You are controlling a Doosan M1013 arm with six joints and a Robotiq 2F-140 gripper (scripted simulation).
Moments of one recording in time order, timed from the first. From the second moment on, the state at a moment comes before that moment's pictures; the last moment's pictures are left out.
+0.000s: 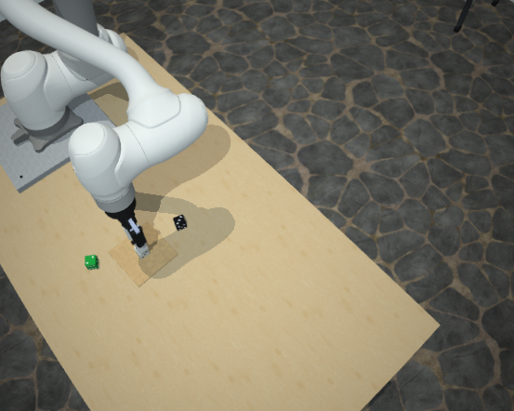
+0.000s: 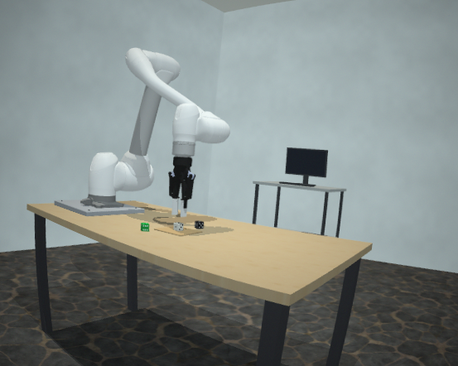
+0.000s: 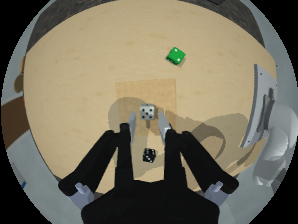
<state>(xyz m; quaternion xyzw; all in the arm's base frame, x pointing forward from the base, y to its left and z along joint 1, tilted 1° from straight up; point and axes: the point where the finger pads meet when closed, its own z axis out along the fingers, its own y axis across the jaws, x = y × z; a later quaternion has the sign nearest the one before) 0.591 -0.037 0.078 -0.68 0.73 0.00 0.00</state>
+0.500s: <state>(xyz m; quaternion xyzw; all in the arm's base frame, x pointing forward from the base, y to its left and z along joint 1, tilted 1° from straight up) 0.591 -0.037 0.062 -0.68 0.73 0.00 0.00</state>
